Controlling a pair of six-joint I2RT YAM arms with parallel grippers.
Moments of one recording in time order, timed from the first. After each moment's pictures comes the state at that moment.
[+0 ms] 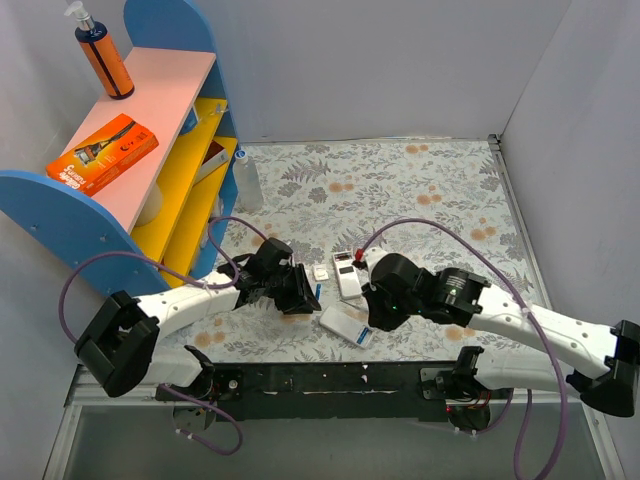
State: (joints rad) left arm -0.74 1.29 0.66 -0.27 0.32 -0.99; right arm 1.12 1.06 0.92 -0.85 0.04 0.42
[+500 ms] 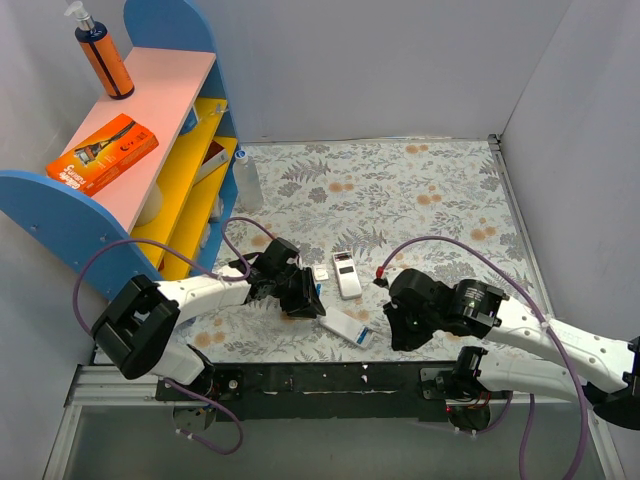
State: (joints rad) left arm -0.74 1.43 0.68 -0.23 0.41 -0.93; right arm 1.12 0.87 0.82 -1.07 -0.05 0.52
